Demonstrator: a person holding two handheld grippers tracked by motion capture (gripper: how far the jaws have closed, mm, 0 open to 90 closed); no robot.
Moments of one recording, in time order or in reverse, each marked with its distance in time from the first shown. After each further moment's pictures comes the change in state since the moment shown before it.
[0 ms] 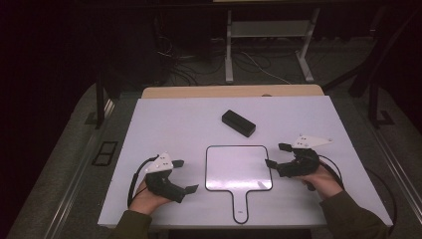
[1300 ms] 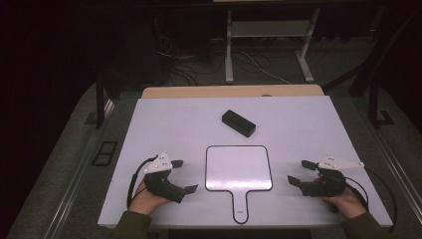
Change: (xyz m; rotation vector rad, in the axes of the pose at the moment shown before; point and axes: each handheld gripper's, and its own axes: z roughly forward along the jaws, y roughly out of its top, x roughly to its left) left arm -0.001 0.000 -0.002 -0.001 0.008 -0.004; right arm -0.005 -0.059 -0.052 -0.006 -0.061 0.077
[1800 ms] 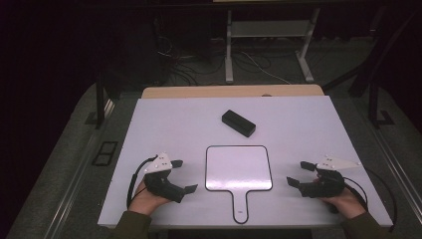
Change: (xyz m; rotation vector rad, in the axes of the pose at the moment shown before) left arm 0.001 -0.001 0.000 0.005 0.005 -0.001; right arm 0.001 -0.001 0.003 0.024 0.008 -0.013
